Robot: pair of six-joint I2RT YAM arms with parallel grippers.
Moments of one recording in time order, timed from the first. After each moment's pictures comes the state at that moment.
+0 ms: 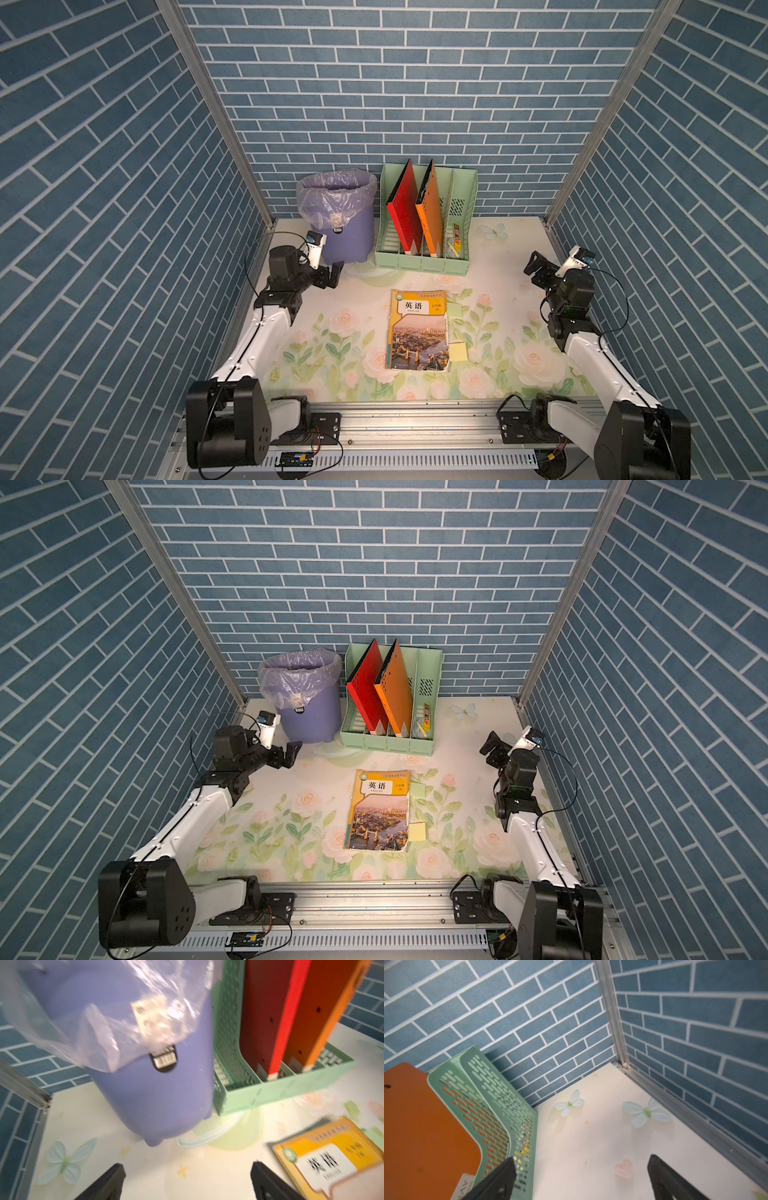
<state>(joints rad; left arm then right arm) 0.02 1.20 0.82 -0.14 0.41 0.24 -0.05 1.07 0.56 0.26 0.00 0.44</state>
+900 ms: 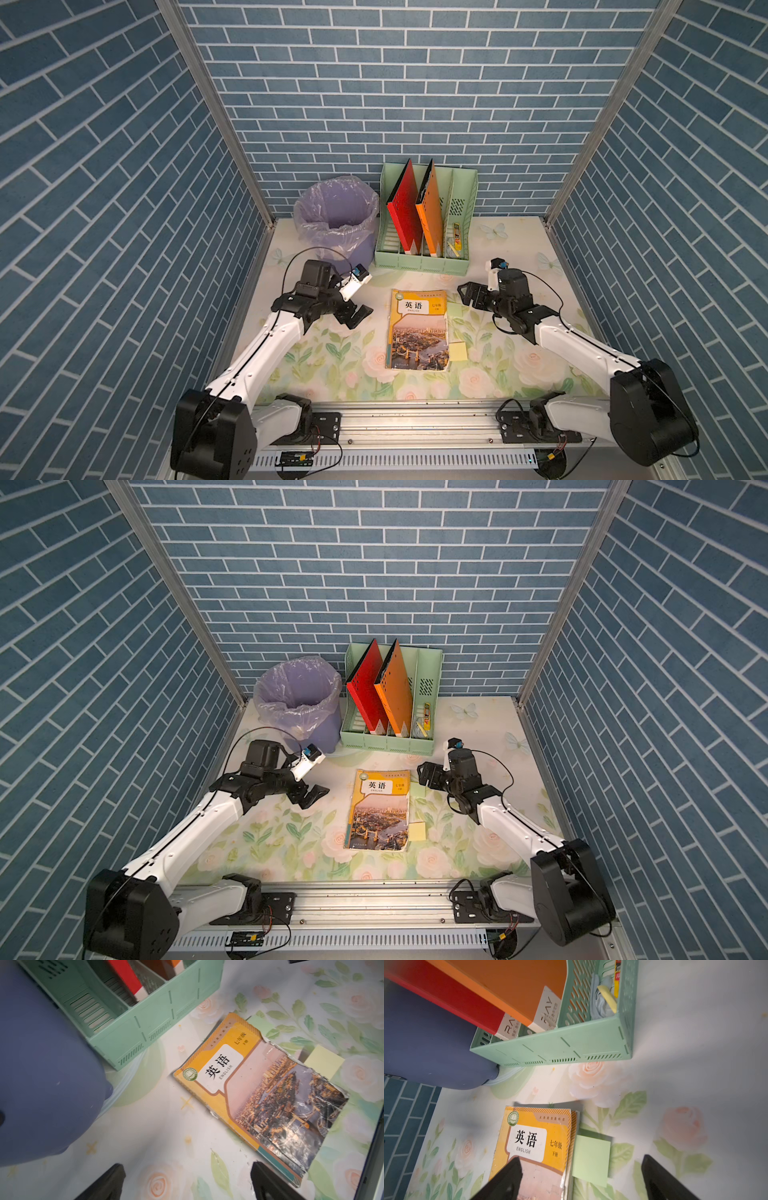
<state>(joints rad) -0.33 1.17 0.84 -0.52 0.41 0.50 0.43 1.29 0.64 -0.03 -0.19 0.55</state>
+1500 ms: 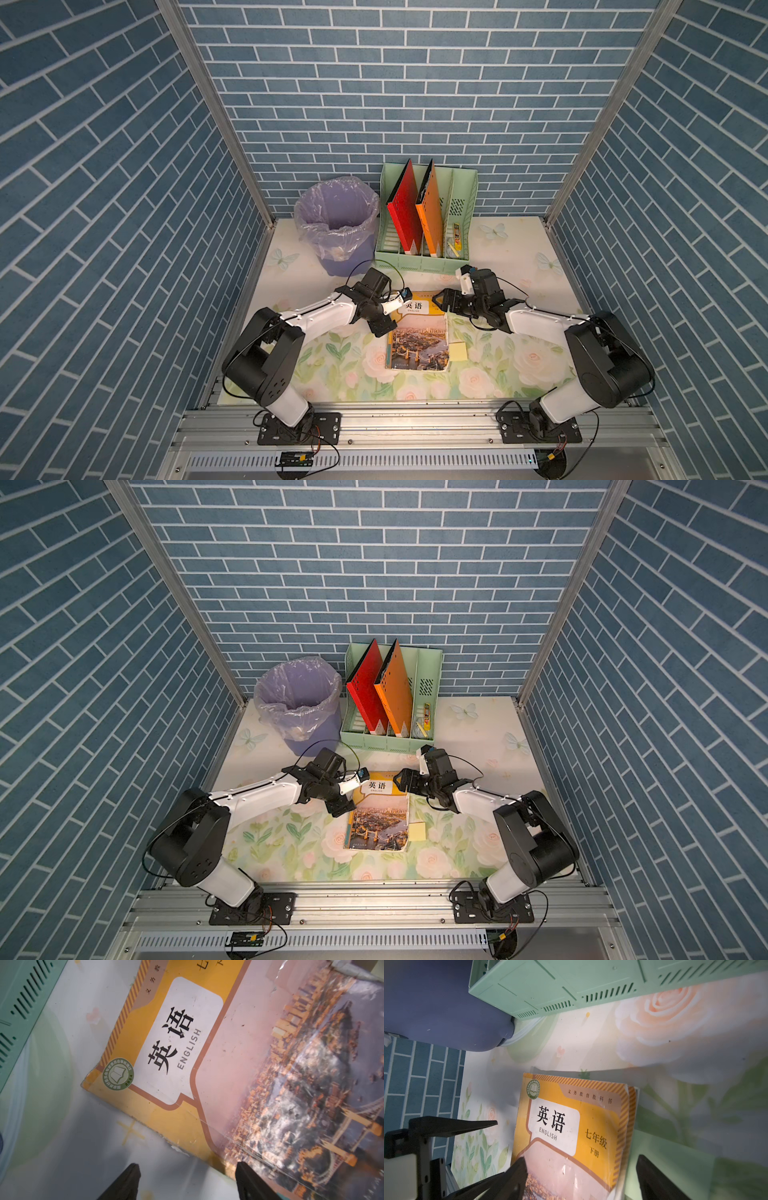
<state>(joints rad) -0.59 1.61 0.92 -0.41 0.16 0.55 0.53 1.57 0.72 0.11 -0.35 0.64</state>
